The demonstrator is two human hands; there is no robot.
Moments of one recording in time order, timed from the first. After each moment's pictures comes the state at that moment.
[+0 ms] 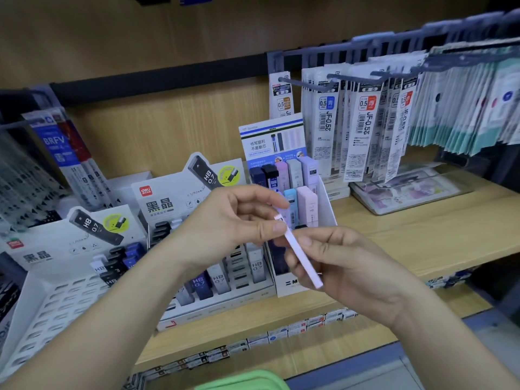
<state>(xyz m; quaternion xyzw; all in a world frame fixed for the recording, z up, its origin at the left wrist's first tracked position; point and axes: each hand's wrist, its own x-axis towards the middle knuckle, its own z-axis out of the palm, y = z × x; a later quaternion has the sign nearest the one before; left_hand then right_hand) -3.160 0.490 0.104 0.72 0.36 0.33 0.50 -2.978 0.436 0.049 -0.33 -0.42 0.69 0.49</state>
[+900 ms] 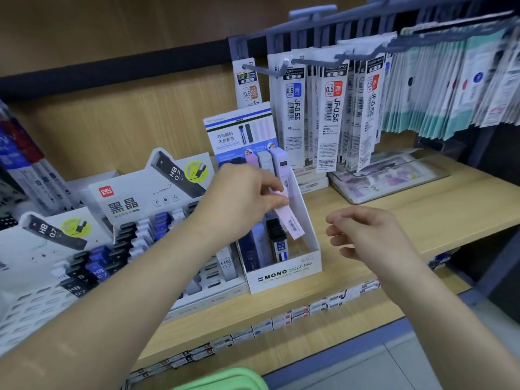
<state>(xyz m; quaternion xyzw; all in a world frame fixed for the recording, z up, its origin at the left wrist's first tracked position) -3.091 0.518 0.095 0.84 0.46 0.26 0.10 -2.916 0.447 0.026 -0.63 -0.36 0.40 0.56</state>
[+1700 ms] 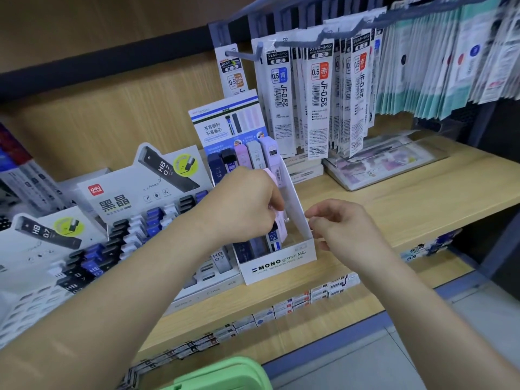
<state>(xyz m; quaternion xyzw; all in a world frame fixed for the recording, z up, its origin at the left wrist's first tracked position) -3.077 0.513 0.092 0.91 0.40 0.08 0.03 -2.924 0.460 0.005 -0.65 -0.45 0.37 0.50</state>
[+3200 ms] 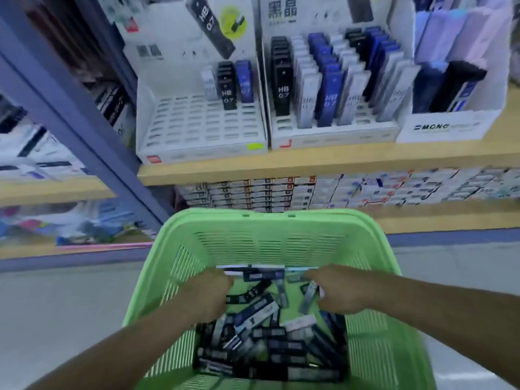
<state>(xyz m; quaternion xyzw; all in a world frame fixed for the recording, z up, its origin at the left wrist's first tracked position) -3.387 0.330 -0.201 0.75 0.57 -0.26 0.20 -3.125 0.353 -0.161 -0.48 -0.76 0.35 -0.26</state>
